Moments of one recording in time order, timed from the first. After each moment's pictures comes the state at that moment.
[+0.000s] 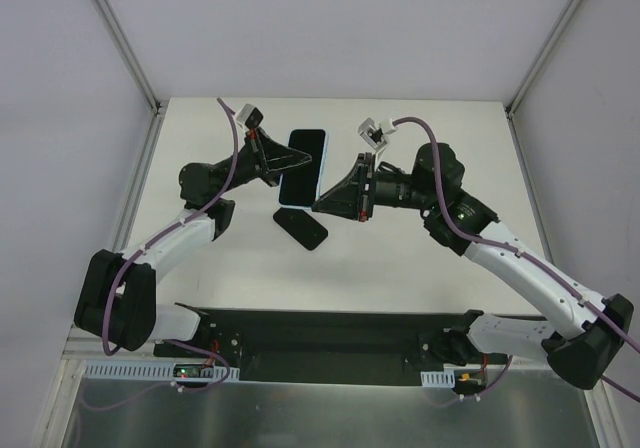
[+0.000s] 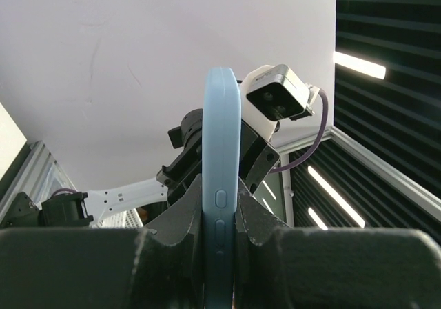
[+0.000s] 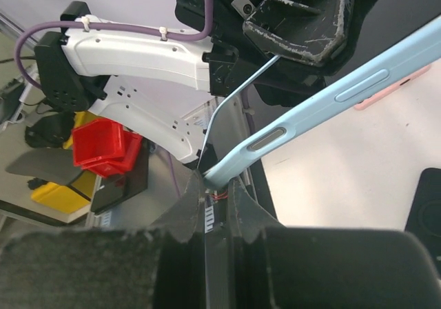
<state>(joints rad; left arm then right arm) -0.36 1.33 0.76 1.17 0.87 -1.98 0.77 1.14 1.11 0.01 -0.70 0.56</state>
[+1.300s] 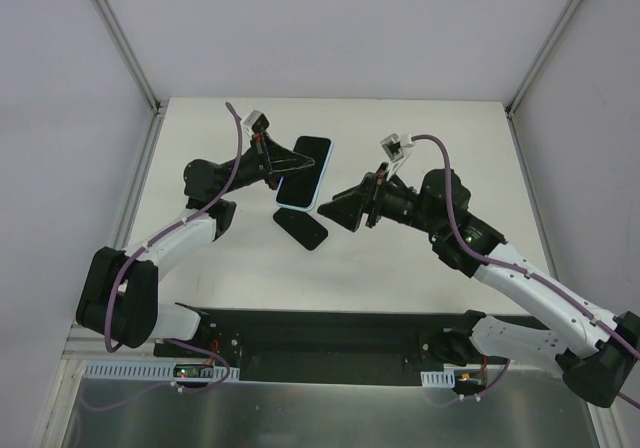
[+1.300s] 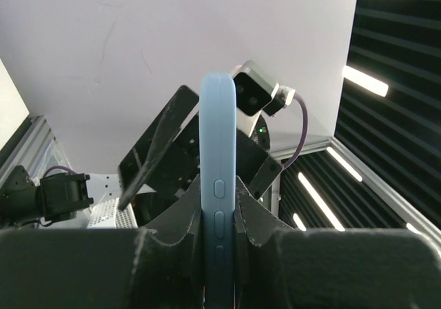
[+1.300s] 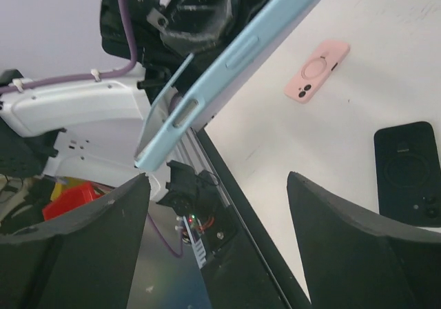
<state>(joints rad) -0.35 1.34 0.75 1.11 0.90 -2.02 0.82 1.01 0.94 -0.01 -0.36 0.66</state>
